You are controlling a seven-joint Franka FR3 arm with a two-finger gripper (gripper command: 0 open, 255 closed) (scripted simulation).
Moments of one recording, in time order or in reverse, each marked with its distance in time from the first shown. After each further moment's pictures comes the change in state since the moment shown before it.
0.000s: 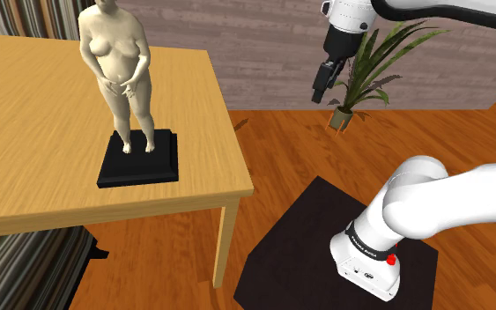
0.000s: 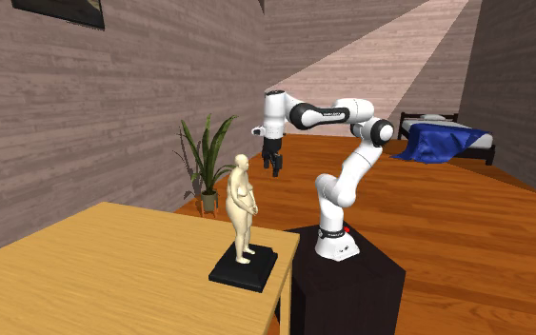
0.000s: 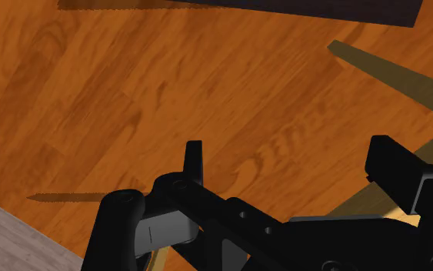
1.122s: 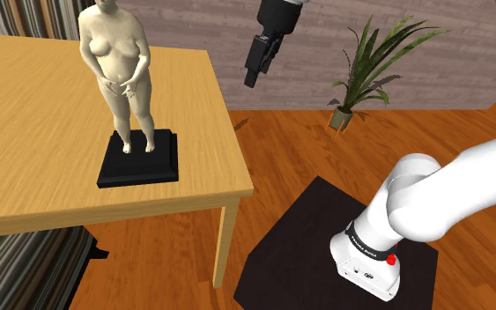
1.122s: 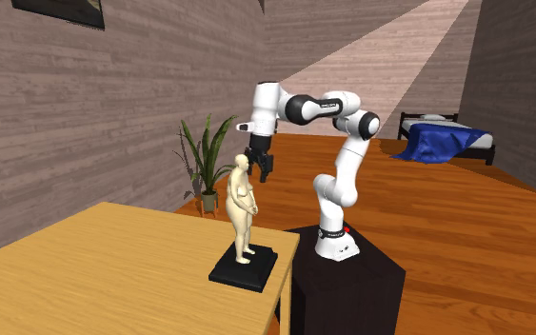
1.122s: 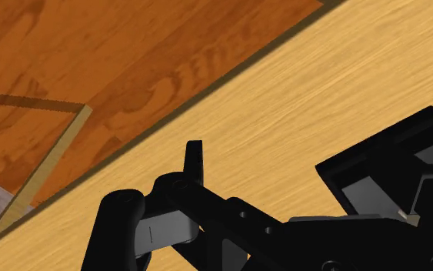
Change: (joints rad) arm 0.133 0.298 0.123 0.266 0.171 0.182 0.033
